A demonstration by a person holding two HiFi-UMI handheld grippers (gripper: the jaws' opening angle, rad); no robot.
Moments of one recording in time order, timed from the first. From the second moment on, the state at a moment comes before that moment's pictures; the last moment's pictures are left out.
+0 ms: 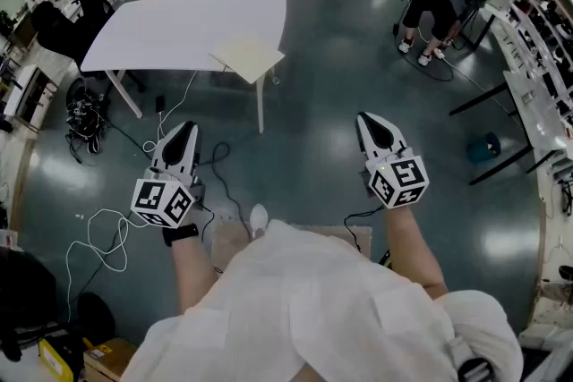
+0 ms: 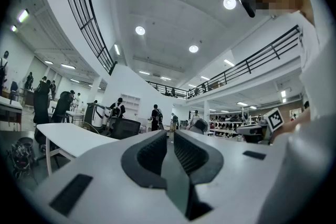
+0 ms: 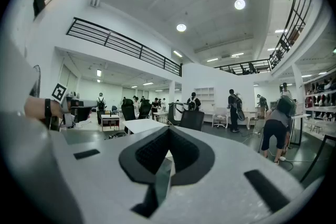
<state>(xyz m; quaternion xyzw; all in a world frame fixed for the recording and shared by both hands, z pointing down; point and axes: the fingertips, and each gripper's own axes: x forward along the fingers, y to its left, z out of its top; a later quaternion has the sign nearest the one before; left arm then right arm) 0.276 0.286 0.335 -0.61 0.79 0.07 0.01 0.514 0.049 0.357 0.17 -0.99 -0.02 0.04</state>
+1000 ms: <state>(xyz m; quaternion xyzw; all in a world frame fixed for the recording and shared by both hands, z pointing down) 0.130 0.251 0.357 -0.62 0.78 0.07 -0.01 0.368 0.003 0.378 0.17 -0.98 0.01 0.03</state>
